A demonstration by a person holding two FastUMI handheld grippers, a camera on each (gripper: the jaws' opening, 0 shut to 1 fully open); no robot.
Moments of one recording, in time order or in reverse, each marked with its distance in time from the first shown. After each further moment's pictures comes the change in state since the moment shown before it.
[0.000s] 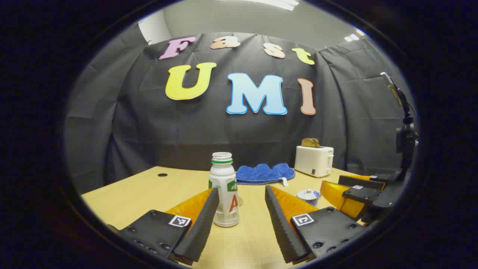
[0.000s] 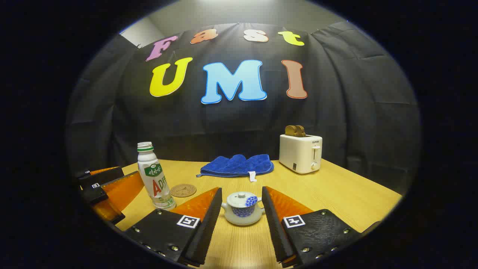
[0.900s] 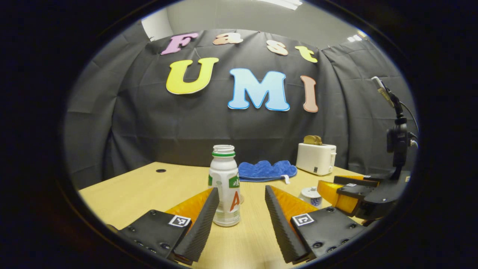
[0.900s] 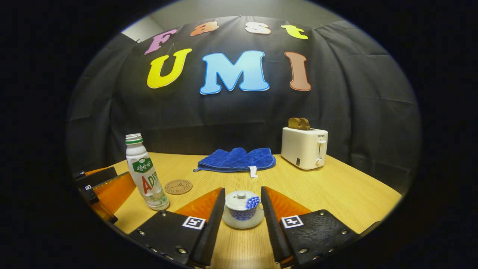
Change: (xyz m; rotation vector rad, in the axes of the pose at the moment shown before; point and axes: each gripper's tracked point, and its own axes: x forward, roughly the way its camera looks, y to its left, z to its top) left arm 0.011 0.008 -0.015 -0.014 0.026 0.006; right arm 0.030 -0.003 -0.010 -0.021 0.055 -0.004
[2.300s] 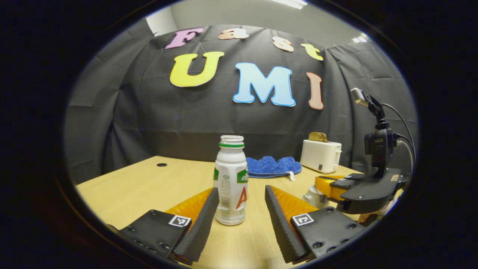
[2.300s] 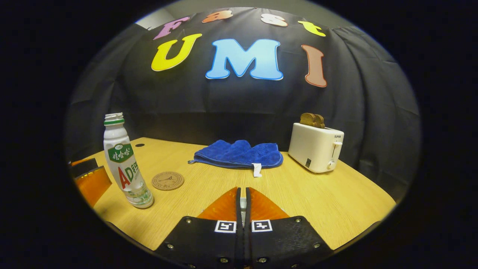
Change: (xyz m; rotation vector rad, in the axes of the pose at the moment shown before) left arm 0.013 0.016 -0.014 -0.025 0.033 0.015; right arm 0.055 0.002 -0.014 -0.120 0.056 0.038
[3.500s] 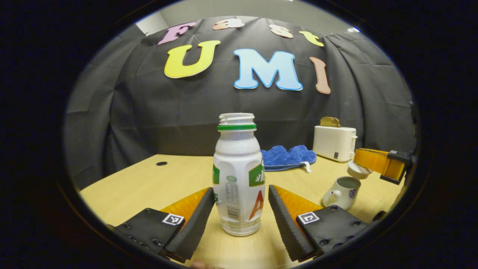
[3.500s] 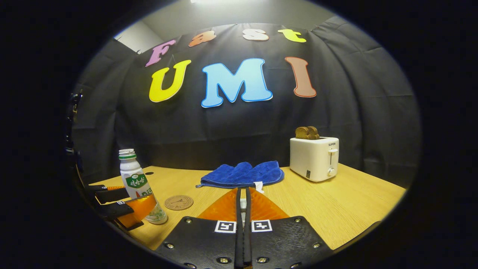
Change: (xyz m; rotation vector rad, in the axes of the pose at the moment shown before) left arm 0.066 0.018 -0.026 0.093 0.068 0.043; right arm -0.022 -0.012 0.034 0.165 -0.184 0.037
